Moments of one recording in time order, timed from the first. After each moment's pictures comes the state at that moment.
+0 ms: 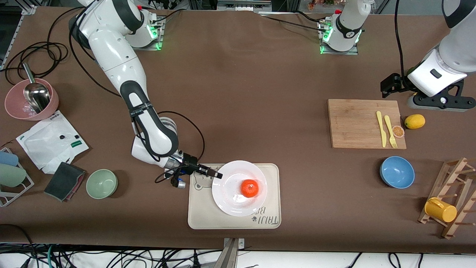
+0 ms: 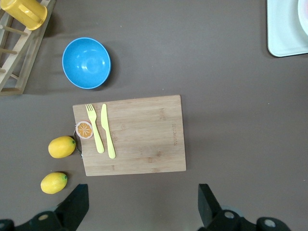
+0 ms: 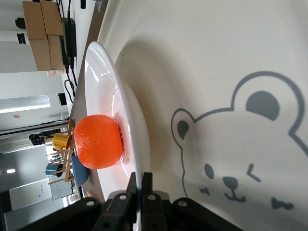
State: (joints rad) left arm -0.01 0.06 -0.12 -1.57 0.08 1.52 -0.03; right arm 0.29 1.06 0.19 -1.27 1.42 2.49 -0.44
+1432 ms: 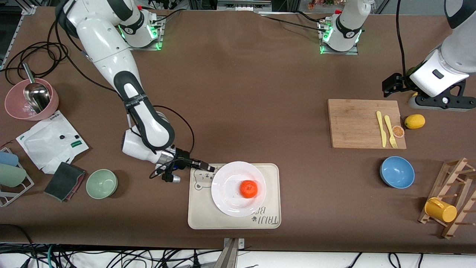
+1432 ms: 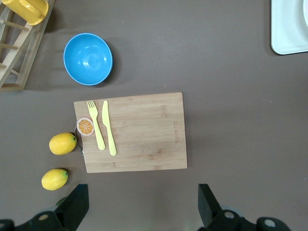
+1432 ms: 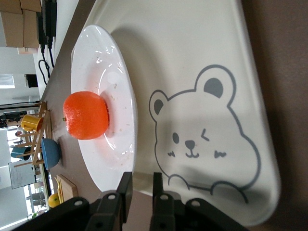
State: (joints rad) left arm 0.00 0.06 -0.12 -1.57 0.08 1.51 -0.03; right arm 0.25 0.90 0.18 -1.48 1.25 2.49 -0.43
